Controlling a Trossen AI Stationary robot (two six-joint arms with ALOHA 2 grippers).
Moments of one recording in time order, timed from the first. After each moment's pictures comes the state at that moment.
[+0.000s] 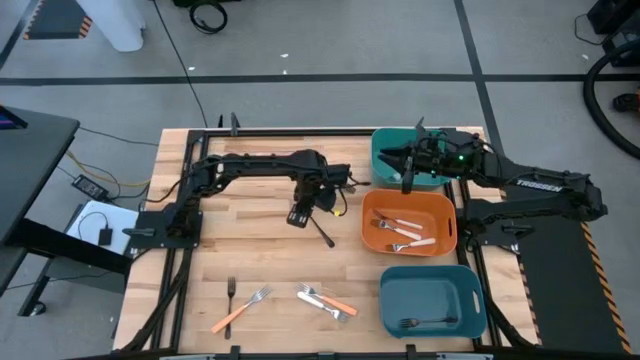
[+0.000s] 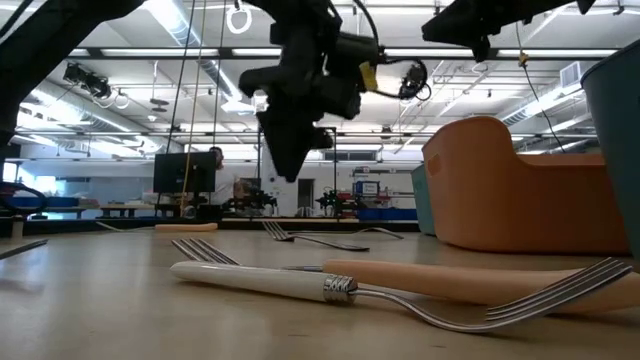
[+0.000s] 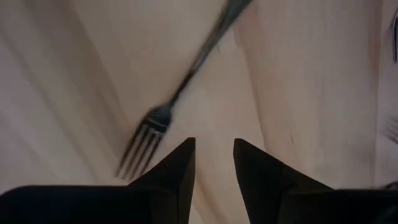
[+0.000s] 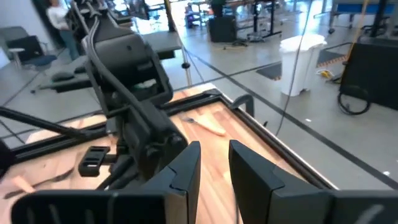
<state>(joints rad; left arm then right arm) 0.17 2.17 1.89 -1.32 0.16 0.51 -0.28 0.79 0.76 -0.12 0.06 0.14</state>
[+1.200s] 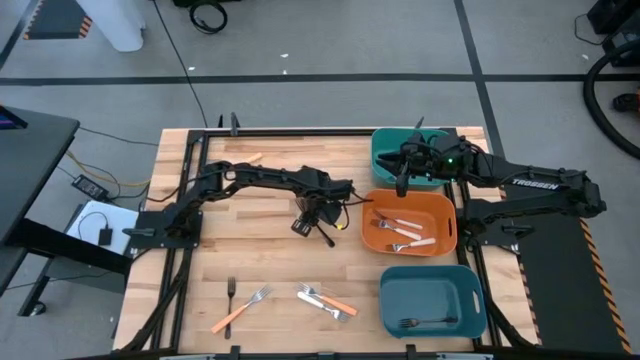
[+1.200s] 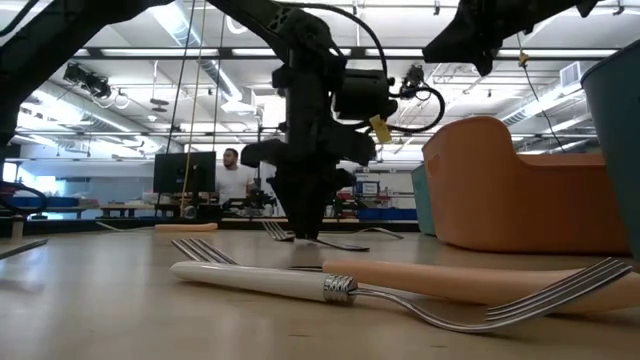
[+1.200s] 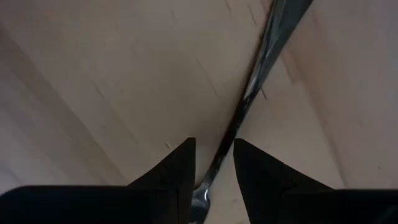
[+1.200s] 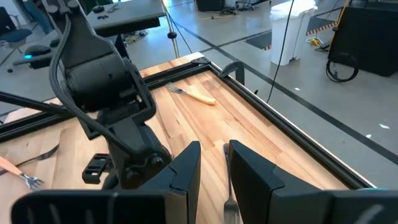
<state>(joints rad) 0.12 2.23 1.71 -0.97 0.09 0.67 -0.25 0.83 0.75 -0.22 0.11 0.18</state>
